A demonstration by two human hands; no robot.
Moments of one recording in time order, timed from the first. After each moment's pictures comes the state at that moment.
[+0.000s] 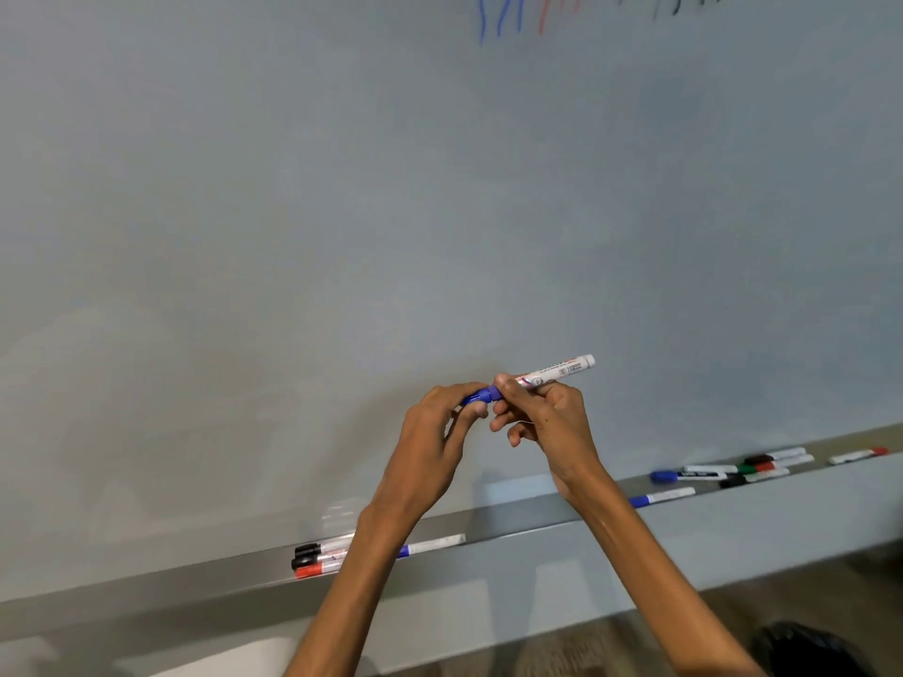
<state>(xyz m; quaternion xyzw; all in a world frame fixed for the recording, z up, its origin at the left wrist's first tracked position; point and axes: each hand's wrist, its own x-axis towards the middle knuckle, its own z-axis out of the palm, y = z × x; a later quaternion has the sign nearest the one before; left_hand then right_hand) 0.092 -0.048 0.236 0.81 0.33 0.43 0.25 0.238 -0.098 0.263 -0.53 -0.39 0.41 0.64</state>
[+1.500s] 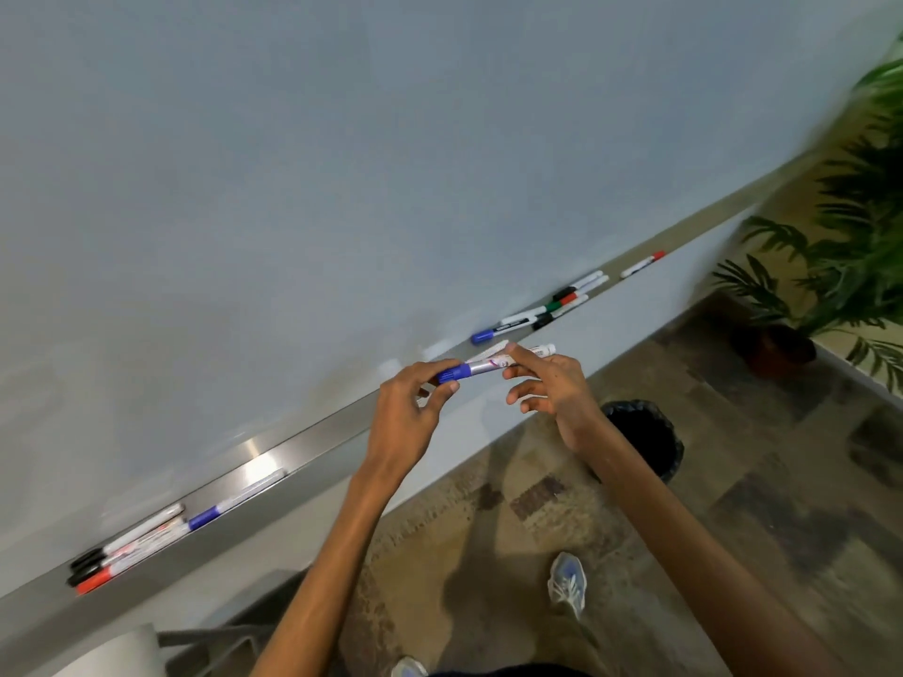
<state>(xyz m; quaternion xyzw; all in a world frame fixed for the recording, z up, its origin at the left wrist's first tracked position) 0.313 -0.112 0.115 0.81 0.32 0.29 0.39 0.474 -0.218 0.147 -0.67 -0.10 0.42 0.60</state>
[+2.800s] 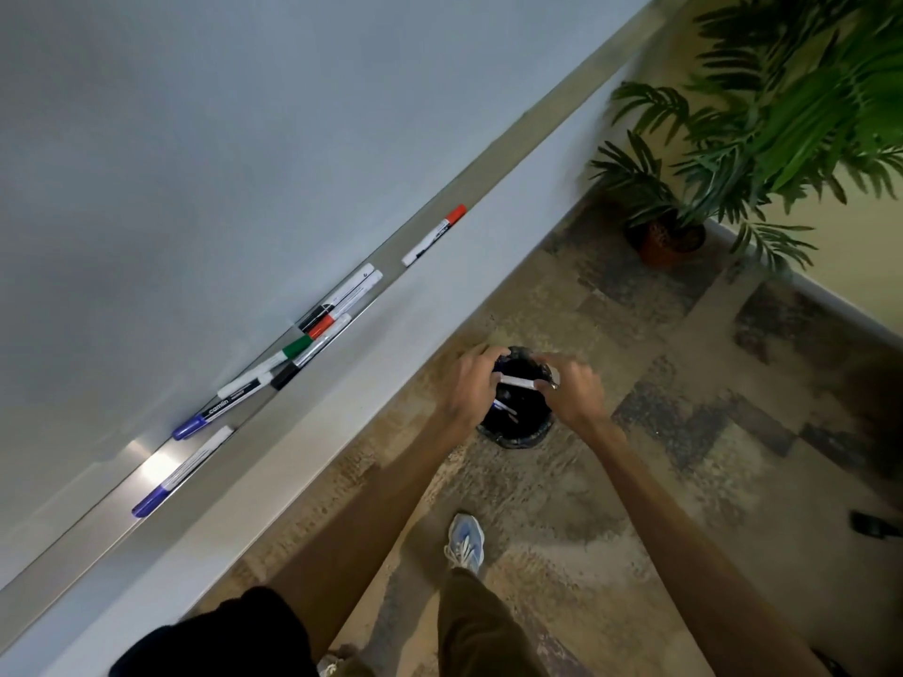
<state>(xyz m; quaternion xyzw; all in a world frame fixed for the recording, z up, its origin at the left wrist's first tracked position) 0.807 -0.233 -0.062 0.93 0.20 0.00 0.31 0.900 -0.378 -0.076 -0.92 -0.24 0.22 0.22</state>
